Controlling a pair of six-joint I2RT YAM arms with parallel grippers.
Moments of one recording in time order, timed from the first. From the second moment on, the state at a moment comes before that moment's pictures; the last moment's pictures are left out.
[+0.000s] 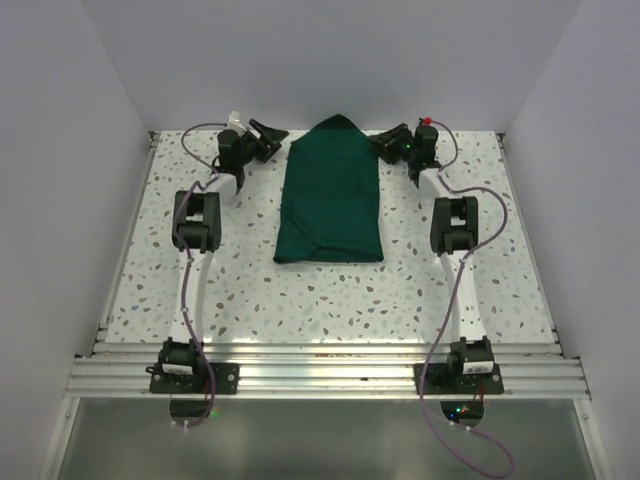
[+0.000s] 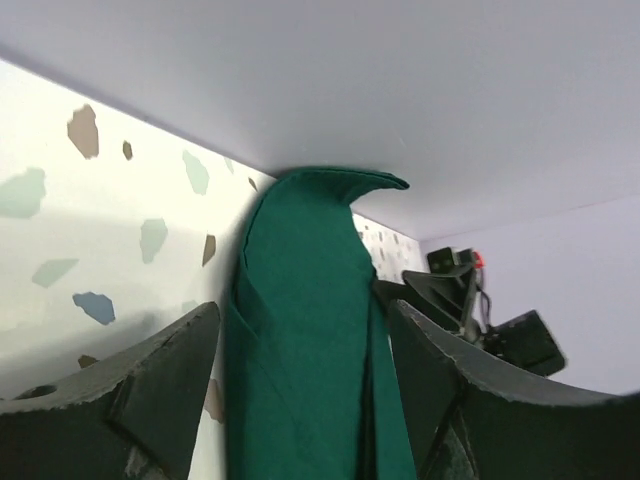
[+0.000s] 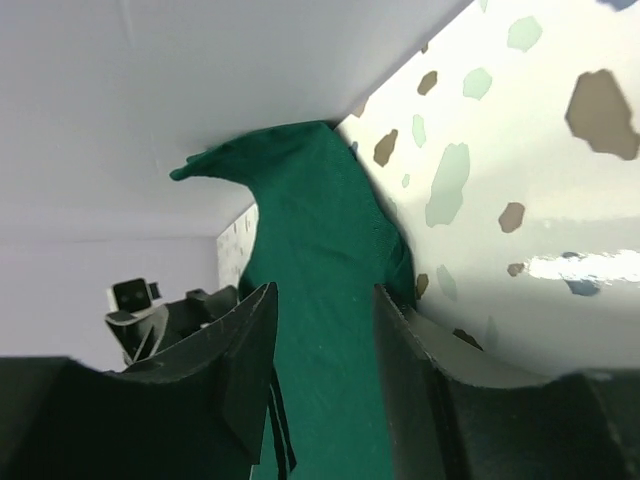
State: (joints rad) left arm -0.07 2.78 2.15 0.55 0.52 -1.11; right arm 0.06 2.91 2.45 0.20 -0.51 1.17
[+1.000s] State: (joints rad) left arm -0.15 2.77 2.16 0.43 0.48 -0.92; right arm 0.06 2.88 2.51 -0.01 -0.52 0.84
